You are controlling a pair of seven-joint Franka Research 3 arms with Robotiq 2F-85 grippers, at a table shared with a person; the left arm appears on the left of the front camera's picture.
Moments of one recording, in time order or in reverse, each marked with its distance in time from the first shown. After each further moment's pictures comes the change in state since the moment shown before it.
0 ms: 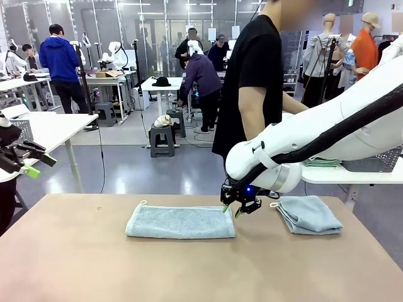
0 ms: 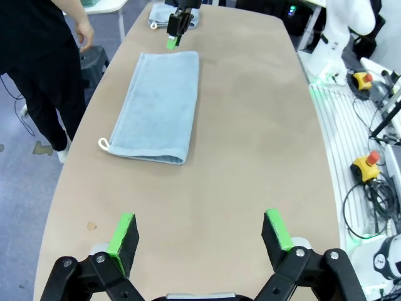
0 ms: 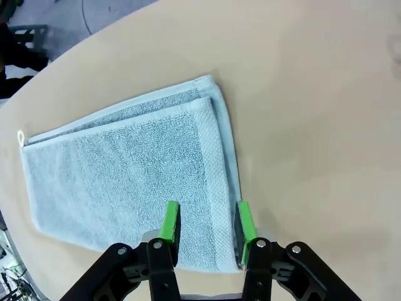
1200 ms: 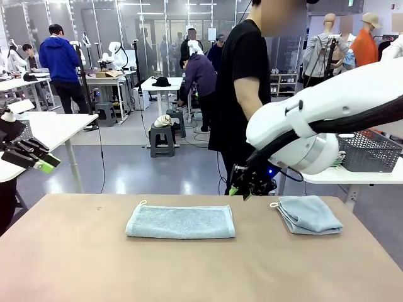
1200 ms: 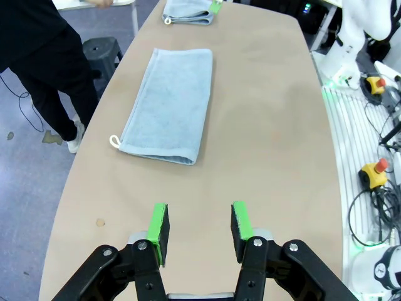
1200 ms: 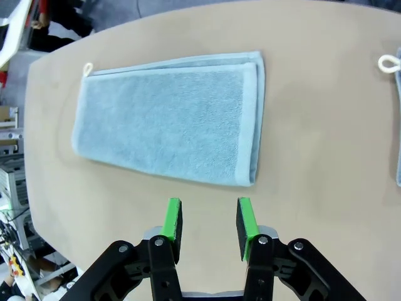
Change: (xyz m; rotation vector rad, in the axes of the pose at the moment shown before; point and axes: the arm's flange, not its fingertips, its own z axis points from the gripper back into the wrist) left arm 0.020 -0.003 -0.002 0.057 0.039 0.025; right arm -0.044 -0.006 0.106 0.118 -0.038 0.217
